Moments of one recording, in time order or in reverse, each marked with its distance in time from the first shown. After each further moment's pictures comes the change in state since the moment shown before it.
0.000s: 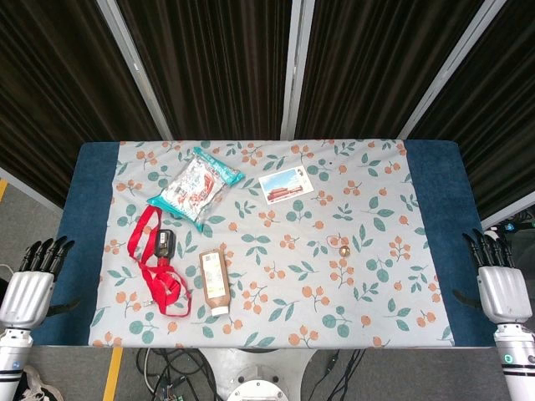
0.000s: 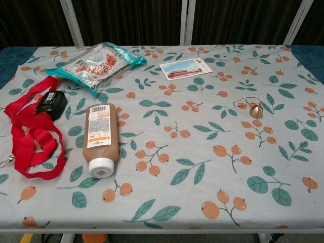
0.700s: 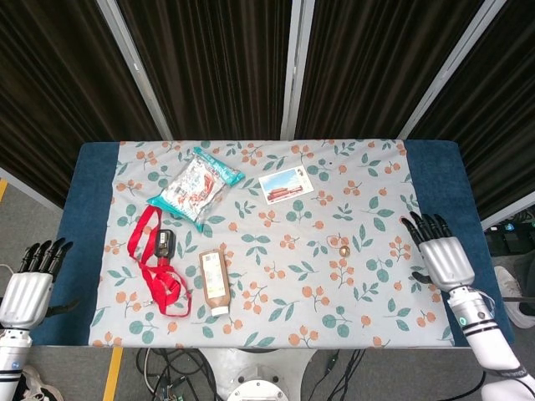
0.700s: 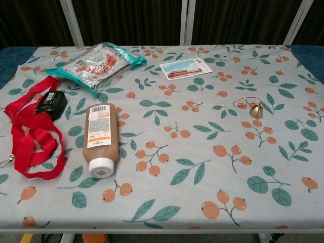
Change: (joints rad) left arm 0.001 -0.001 0.001 0.000 -0.026 -0.024 0.006; right arm 0.226 0.016 0.060 -0.107 0.027 -0.319 -0.241
